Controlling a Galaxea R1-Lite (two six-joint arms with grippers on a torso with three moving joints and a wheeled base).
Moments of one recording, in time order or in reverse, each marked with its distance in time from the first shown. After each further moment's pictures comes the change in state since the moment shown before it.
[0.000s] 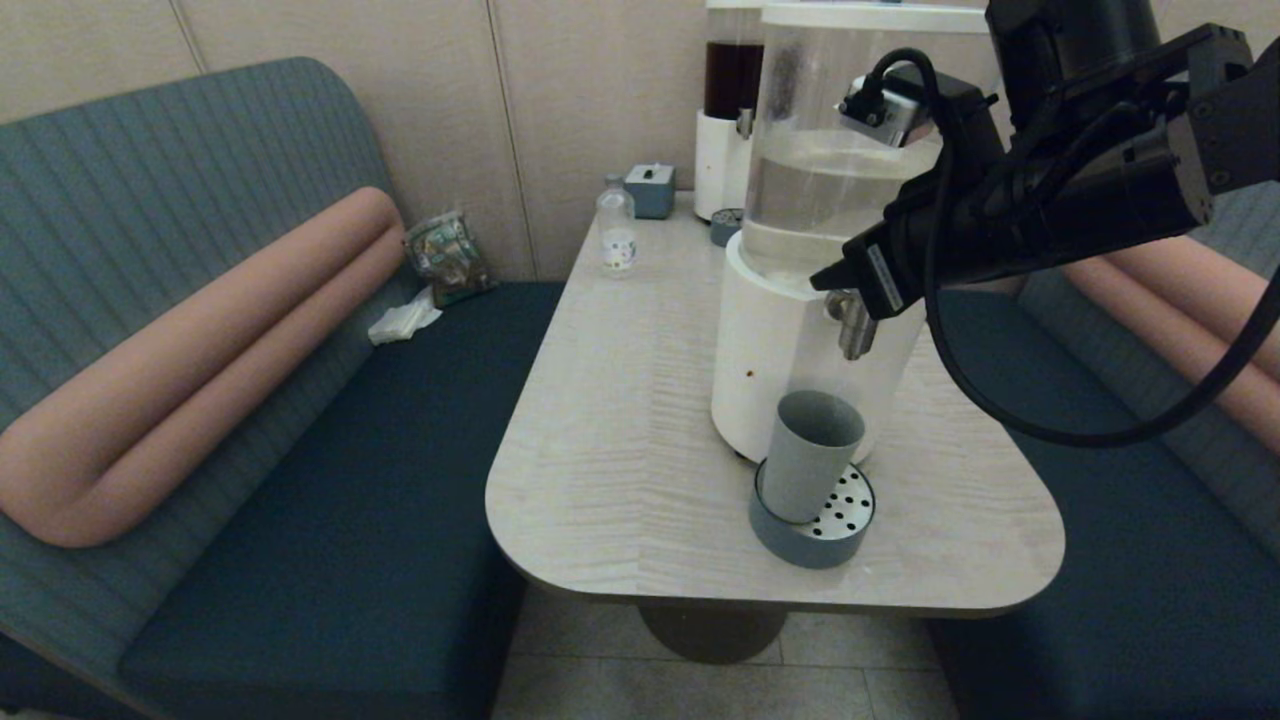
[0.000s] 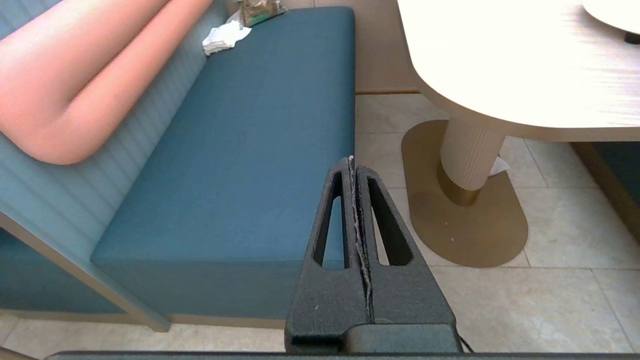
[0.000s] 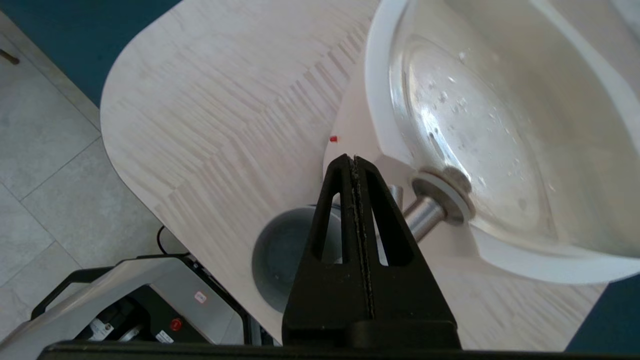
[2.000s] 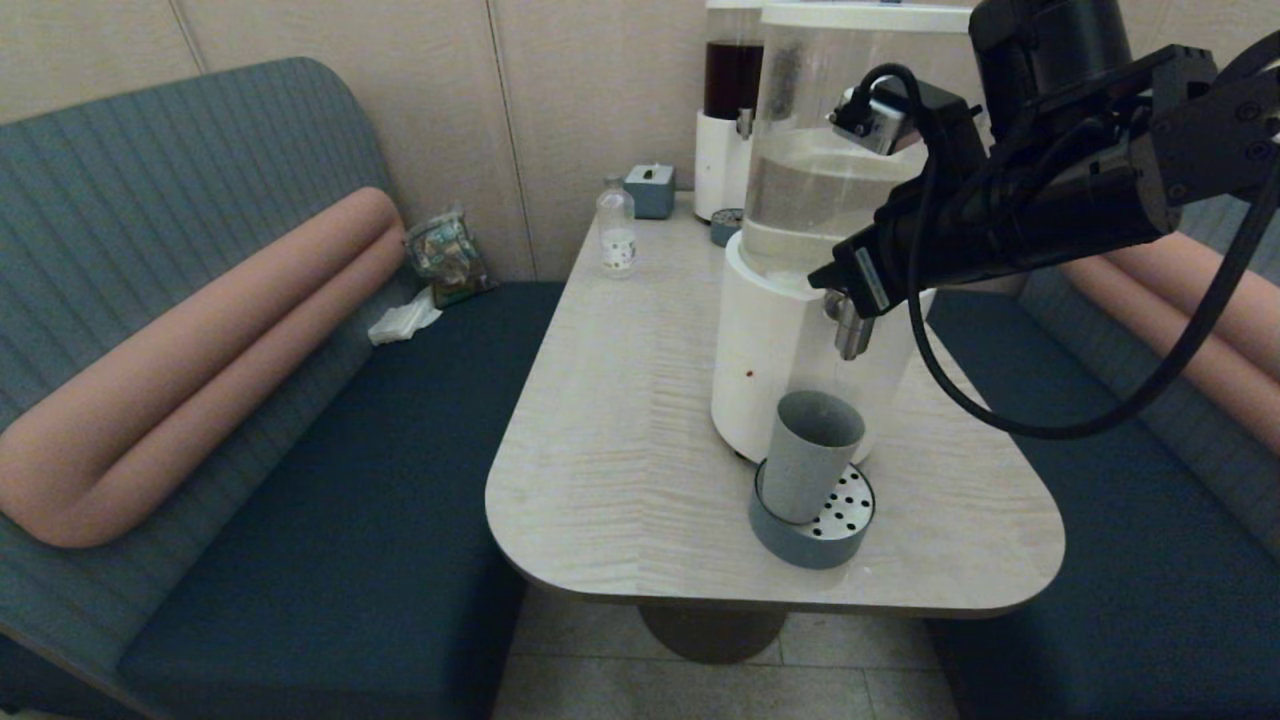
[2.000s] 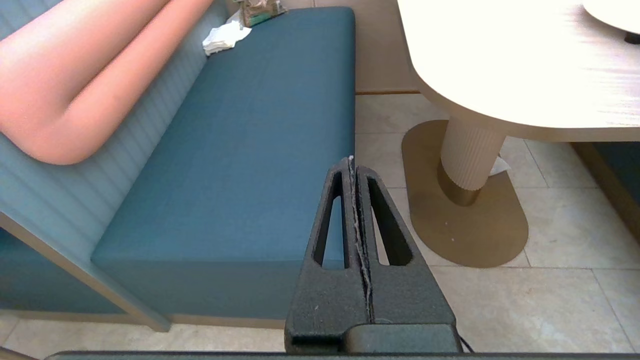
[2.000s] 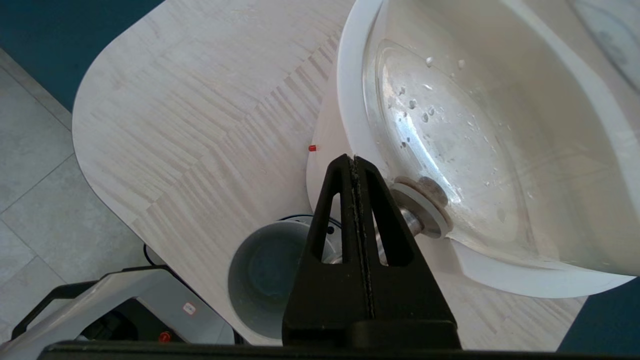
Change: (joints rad) left arm 0.000 0.000 0.000 0.000 0.000 0.000; right arm -0.010 0.029 -0.001 -0.040 -0.029 -0.001
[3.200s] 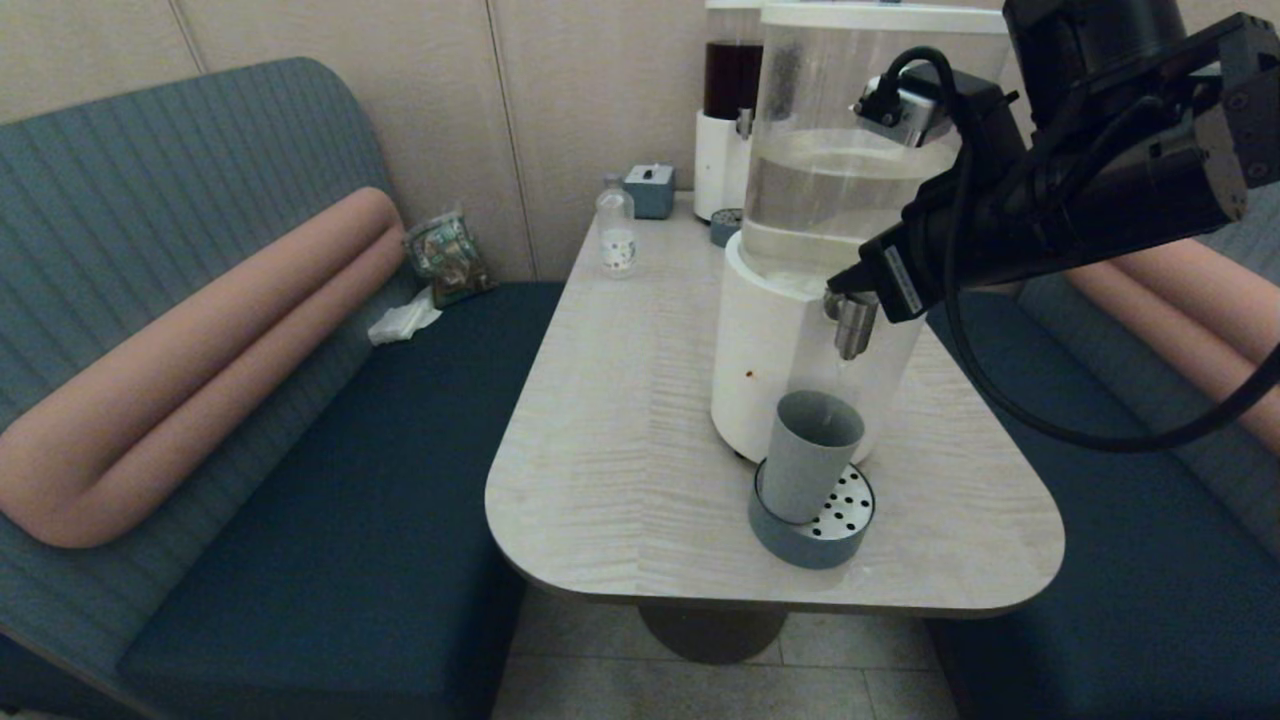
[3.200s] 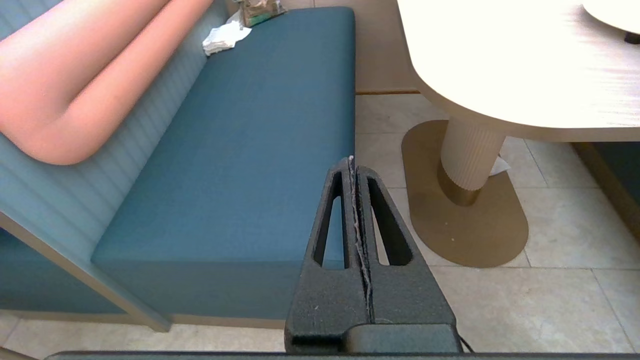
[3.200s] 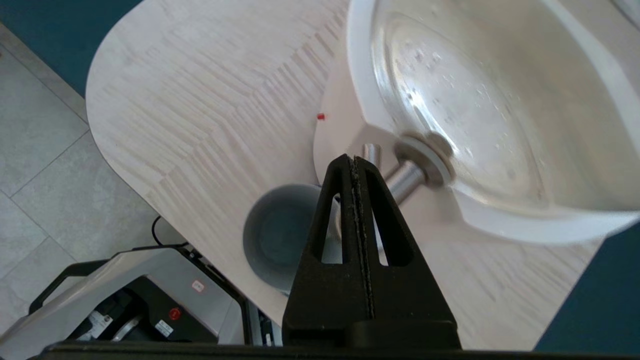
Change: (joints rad) left arm 0.000 0.000 0.000 0.000 0.000 0.000; right arm 0.010 -0.051 0.010 0.074 -0.004 0.004
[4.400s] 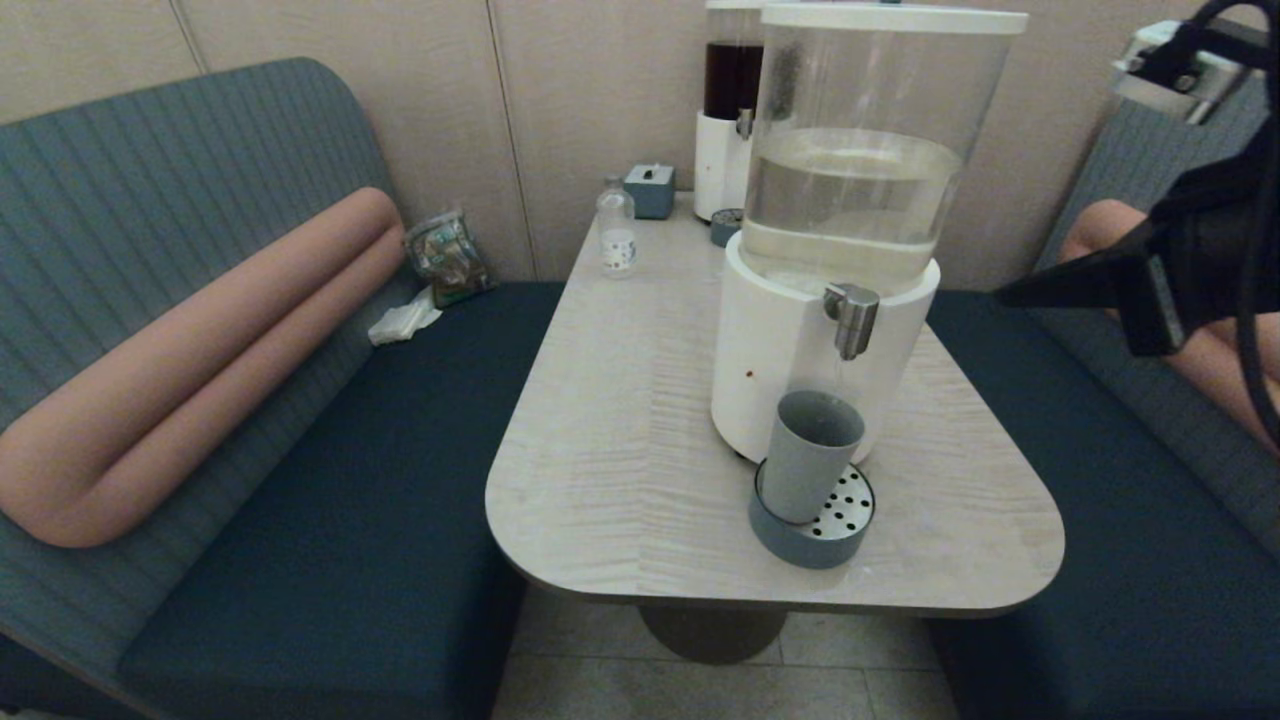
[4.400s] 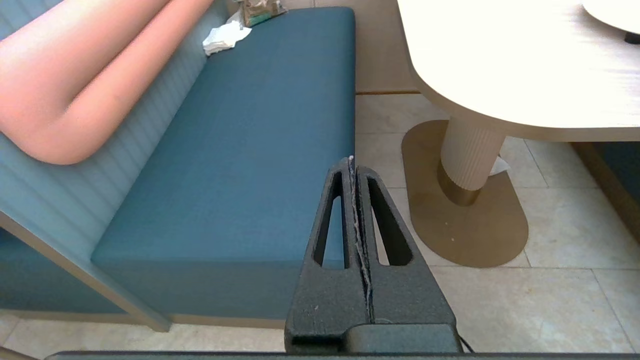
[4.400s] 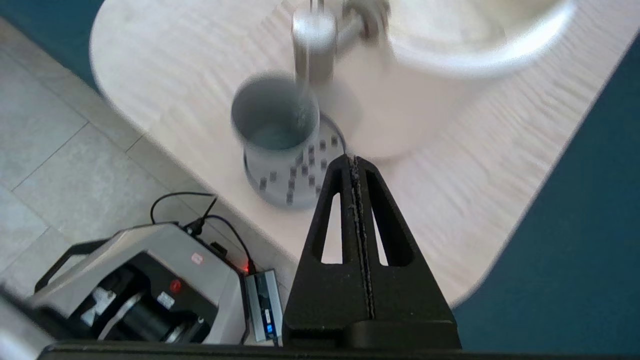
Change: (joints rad) left arm 0.000 0.000 0.000 0.000 0.000 0.000; right arm -0.127 -0.325 0.320 -0.019 0.065 -0.020
